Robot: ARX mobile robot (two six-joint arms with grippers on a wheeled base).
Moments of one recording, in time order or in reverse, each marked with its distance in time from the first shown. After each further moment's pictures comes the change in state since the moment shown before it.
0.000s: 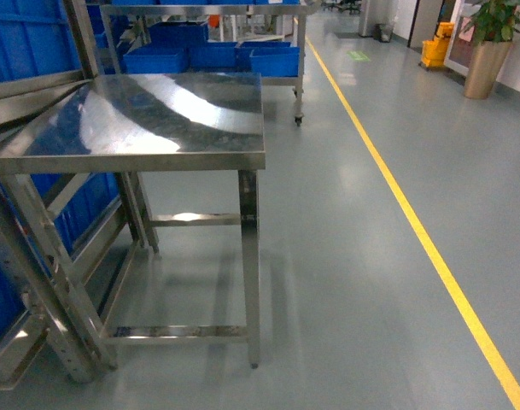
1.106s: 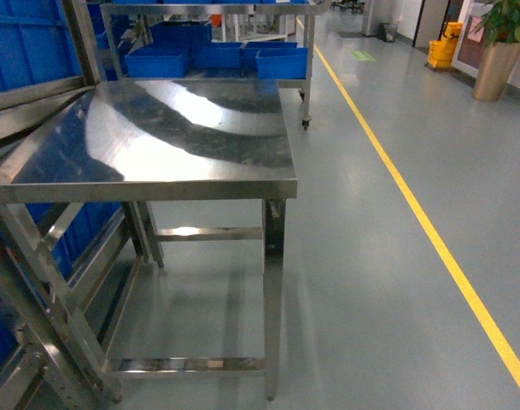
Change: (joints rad) left arm 0.001 0.000 0.000 -0.001 0.003 0.000; right arm 0.000 0.000 0.000 0.001 0.000 0.000
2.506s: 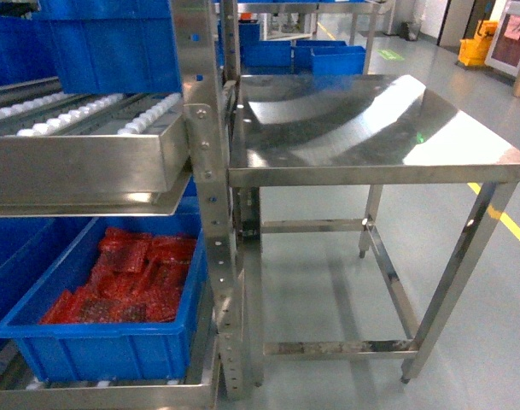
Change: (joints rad) left arm 0.000 -0.001 0.000 0.000 -0.003 0.000; right arm 0.000 0.000 0.000 -0.002 0.000 0.000
